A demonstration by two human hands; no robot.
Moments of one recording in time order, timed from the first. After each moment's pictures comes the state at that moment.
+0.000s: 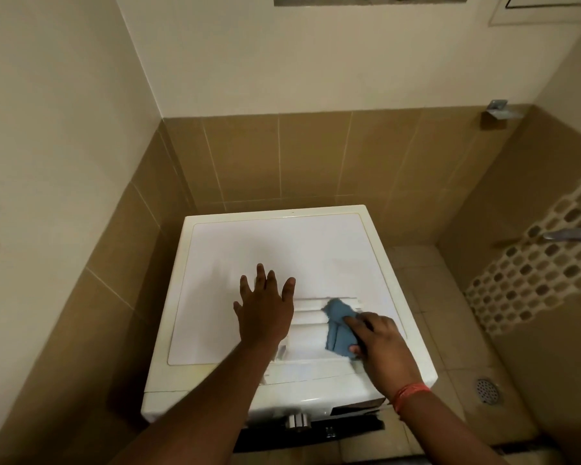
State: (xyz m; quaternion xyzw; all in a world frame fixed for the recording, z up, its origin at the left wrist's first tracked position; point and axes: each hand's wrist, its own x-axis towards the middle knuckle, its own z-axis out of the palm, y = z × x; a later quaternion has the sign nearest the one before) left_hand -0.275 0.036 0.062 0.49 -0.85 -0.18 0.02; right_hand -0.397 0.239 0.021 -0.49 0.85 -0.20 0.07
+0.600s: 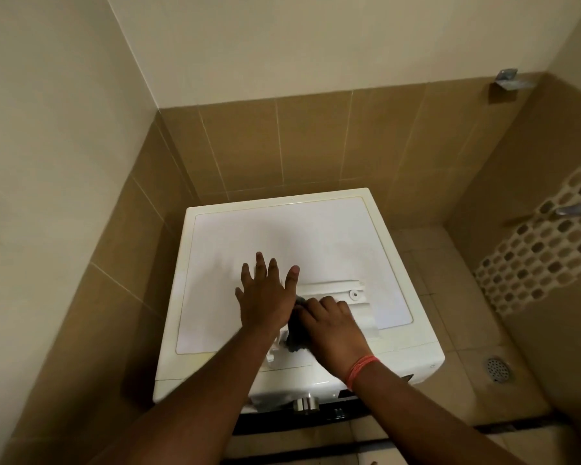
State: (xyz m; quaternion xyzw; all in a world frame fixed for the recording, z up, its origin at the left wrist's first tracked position) left_hand -0.274 0.033 0.062 0.48 -0.86 -0.17 0.00; right_hand -0.342 0.174 0.032 -0.62 0.78 -0.14 -0.01
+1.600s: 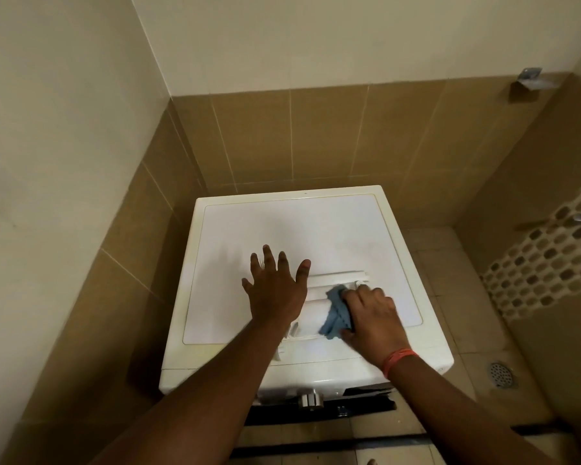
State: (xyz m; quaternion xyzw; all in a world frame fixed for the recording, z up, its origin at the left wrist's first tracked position) left_hand -0.277 0.031 0.060 0.49 -0.86 -0.15 -0.01; right_hand -0.385 0.198 0.033 -0.52 0.85 -0.10 0.03
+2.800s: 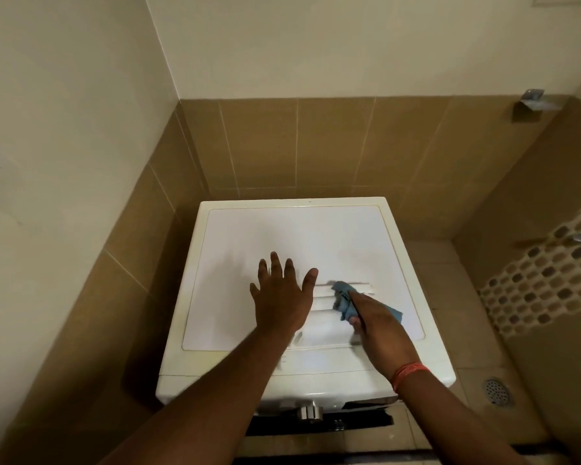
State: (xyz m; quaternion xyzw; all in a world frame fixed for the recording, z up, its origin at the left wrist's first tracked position) left_hand -0.277 0.029 0.060 0.47 -0.86 -0.17 0.01; right_hand -0.390 0.195 0.039 -0.46 0.80 -0.34 0.15
